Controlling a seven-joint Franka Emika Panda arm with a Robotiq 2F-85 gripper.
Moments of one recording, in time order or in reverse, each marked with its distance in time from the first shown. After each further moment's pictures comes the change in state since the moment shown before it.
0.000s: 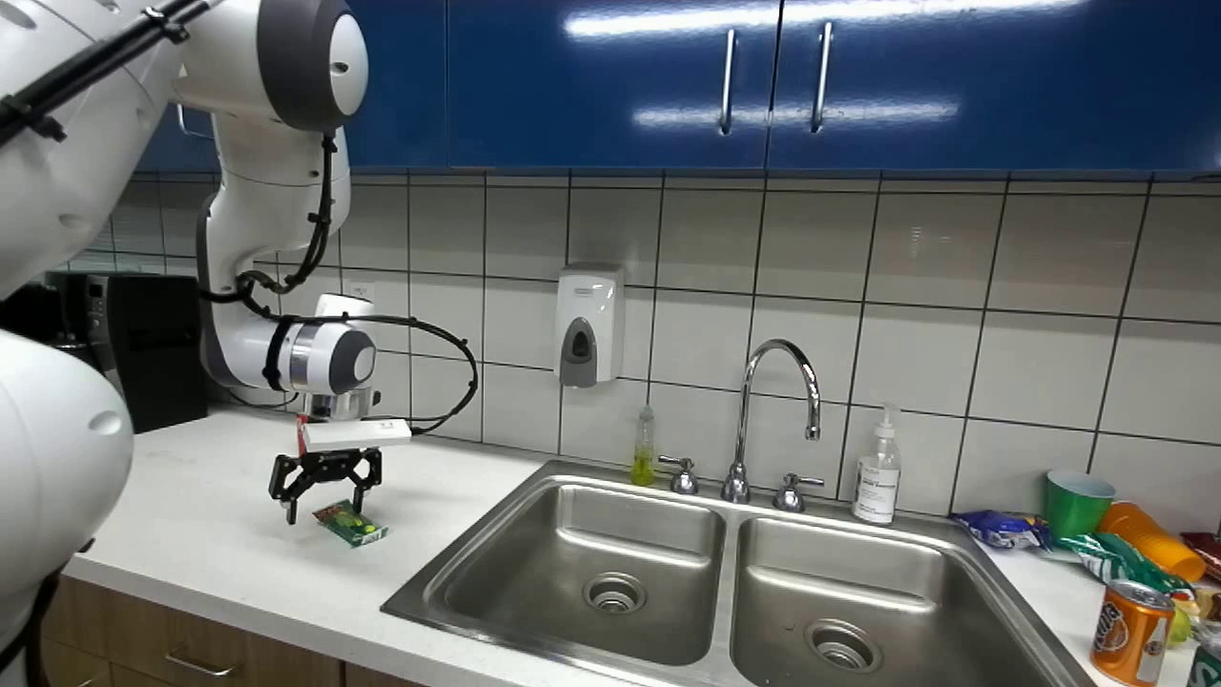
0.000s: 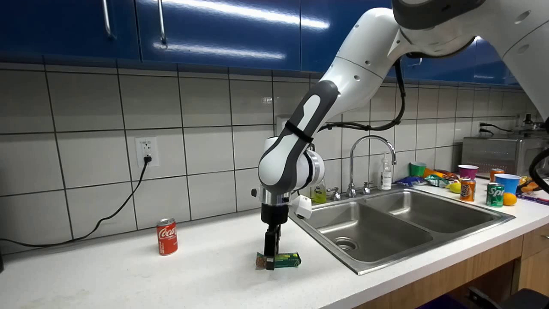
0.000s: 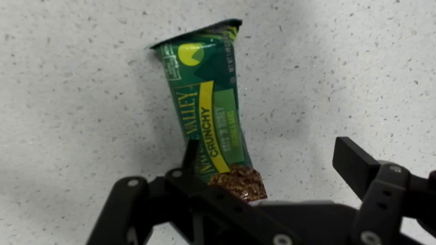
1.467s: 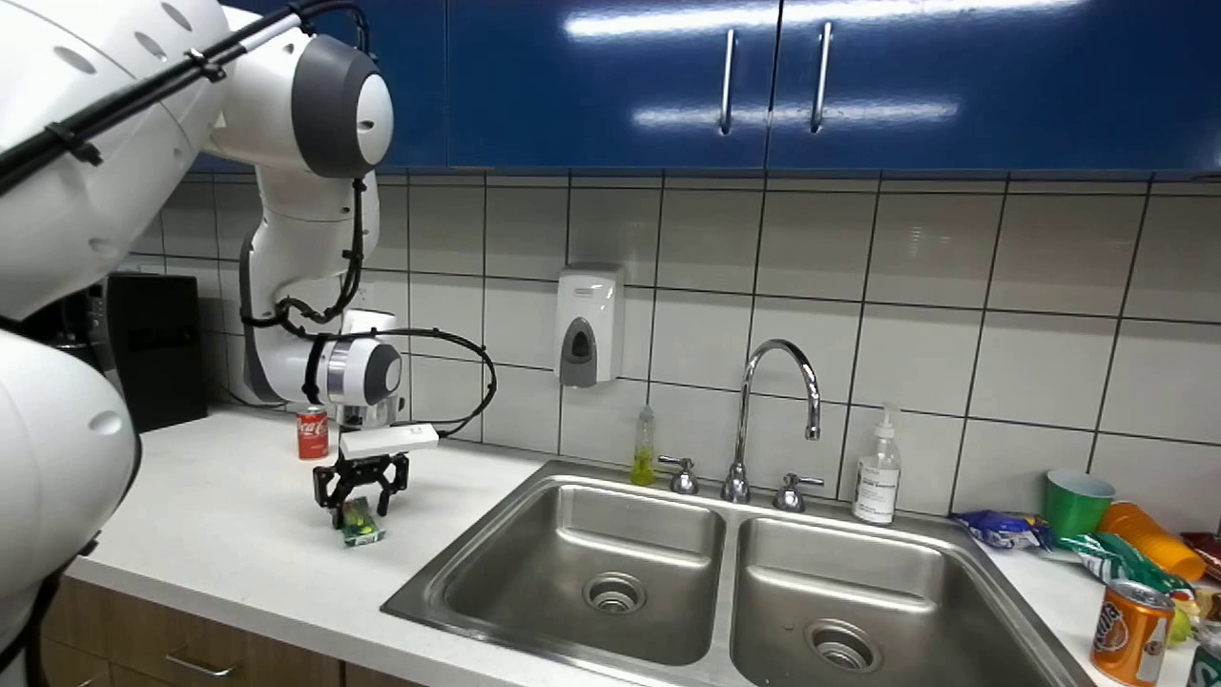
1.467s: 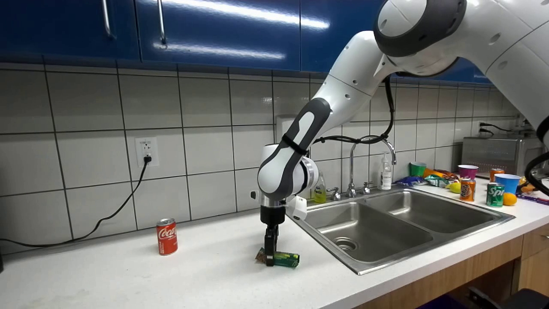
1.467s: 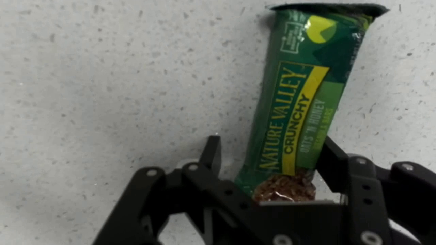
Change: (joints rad) arm 0.000 0.128 -0.048 0.155 -0.094 -0.004 0.000
